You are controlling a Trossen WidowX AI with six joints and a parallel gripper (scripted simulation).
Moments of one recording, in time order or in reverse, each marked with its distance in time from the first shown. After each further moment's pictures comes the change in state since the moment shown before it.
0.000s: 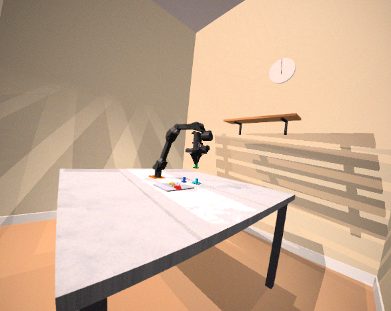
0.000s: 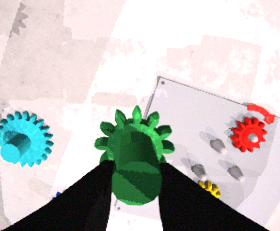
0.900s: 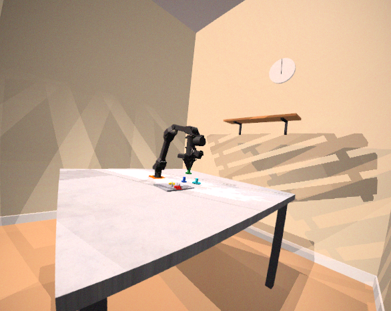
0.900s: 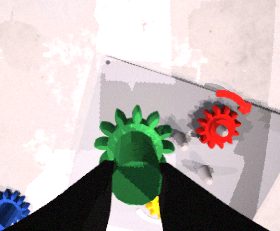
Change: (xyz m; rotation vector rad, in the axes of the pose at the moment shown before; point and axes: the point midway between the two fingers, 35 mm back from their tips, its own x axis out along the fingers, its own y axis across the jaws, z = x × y) arm 0.037 -0.054 -0.017 -0.001 0.026 -0.006
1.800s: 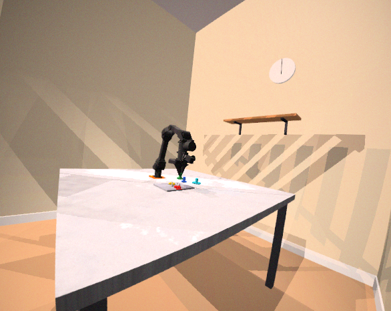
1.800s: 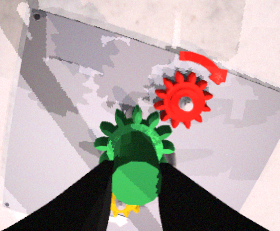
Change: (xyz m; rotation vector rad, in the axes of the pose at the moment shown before) arm 0.035 -0.046 -0.029 0.002 0.023 0.001
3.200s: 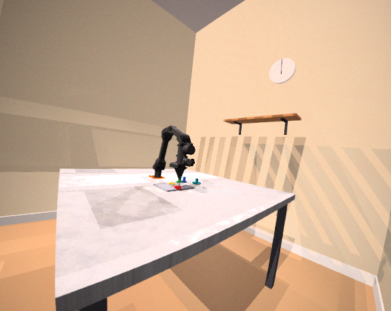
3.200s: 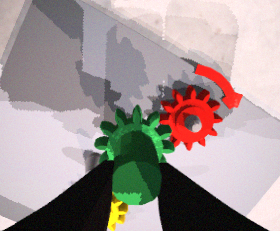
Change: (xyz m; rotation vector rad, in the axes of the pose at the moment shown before) arm 0.021 -0.002 -0.001 -0.206 -0.010 -0.004
